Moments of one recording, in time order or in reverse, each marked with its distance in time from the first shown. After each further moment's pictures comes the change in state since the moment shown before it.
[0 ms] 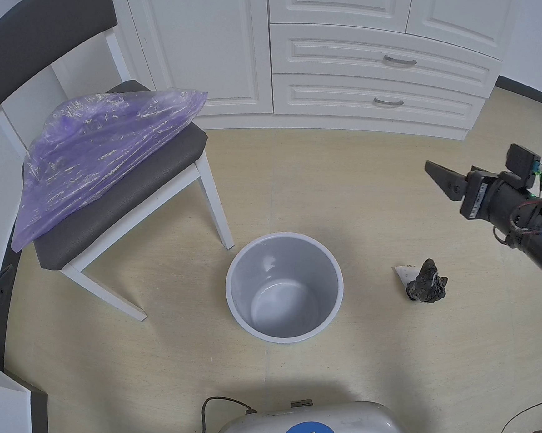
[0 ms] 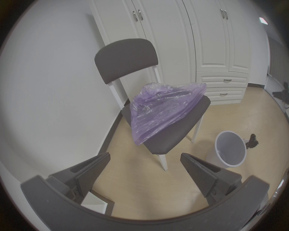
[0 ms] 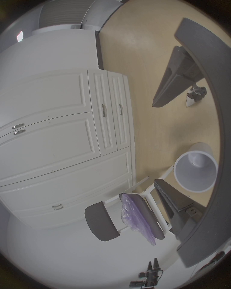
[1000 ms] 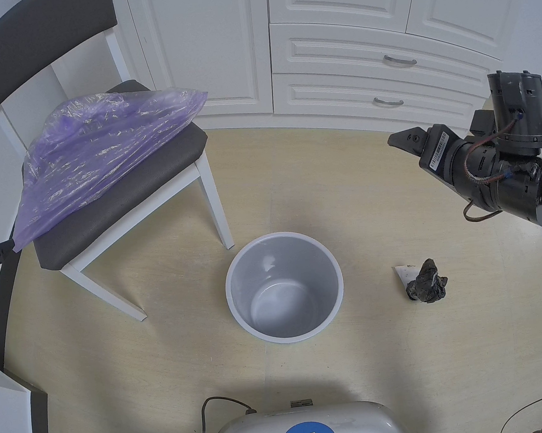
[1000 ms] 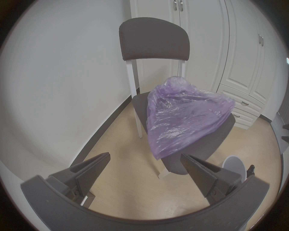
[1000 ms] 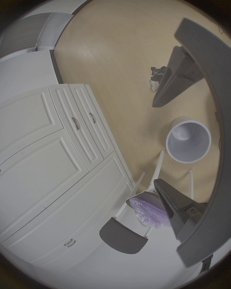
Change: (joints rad) left arm 0.125 0.365 -0.149 -0.149 -0.105 -0.248; right arm 0.133 0.111 -0.496 0.668 -0.147 0.486
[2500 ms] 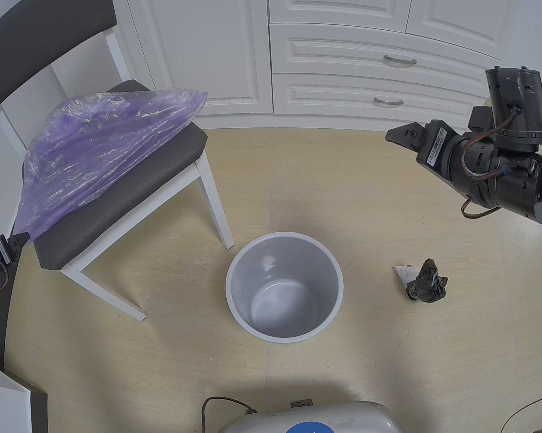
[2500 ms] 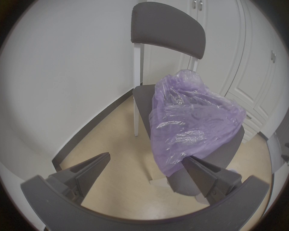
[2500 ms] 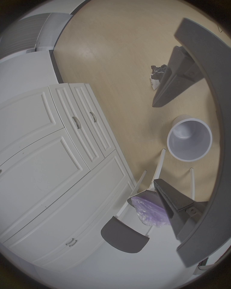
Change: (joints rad) left arm -0.045 0.227 -0.062 -0.149 0.009 -0.153; right arm 0.006 0.008 -0.018 -0.001 -0.005 0.005
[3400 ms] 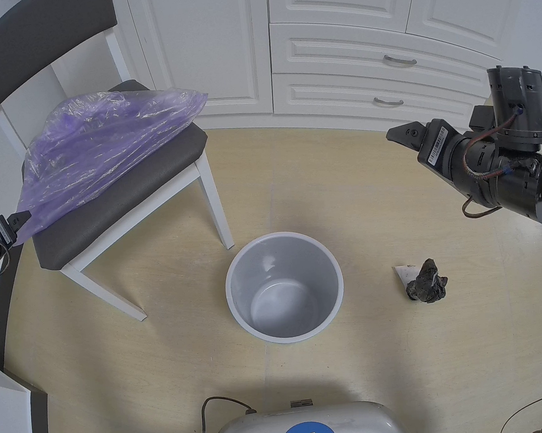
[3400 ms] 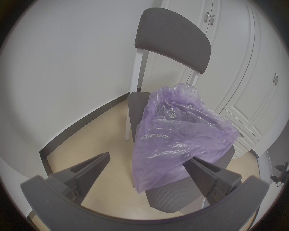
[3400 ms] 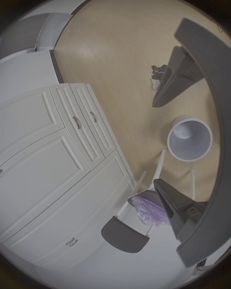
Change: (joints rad) left arm -0.045 0.006 -0.063 -0.012 -0.004 -0.180; right arm 0.001 -0.005 0.002 -0.002 -0.002 -0.003
